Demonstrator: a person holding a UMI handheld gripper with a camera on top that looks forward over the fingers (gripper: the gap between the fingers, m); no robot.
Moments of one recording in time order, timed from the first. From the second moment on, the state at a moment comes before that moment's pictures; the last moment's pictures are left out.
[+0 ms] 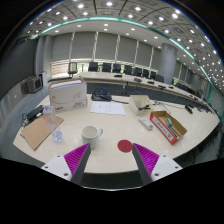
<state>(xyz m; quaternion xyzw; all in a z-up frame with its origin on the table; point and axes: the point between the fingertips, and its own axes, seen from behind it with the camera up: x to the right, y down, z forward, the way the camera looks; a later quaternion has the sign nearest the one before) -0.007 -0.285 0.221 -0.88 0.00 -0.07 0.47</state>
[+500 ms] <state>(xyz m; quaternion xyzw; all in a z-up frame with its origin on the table) -0.197 -0.256 0.166 -0.89 -0.06 0.00 0.45</state>
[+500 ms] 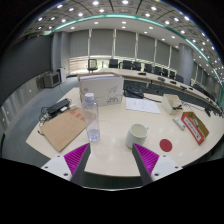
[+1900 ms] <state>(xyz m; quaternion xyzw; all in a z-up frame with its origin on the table) -0.302 -0.072 0.173 -0.72 0.31 0.39 0.48</state>
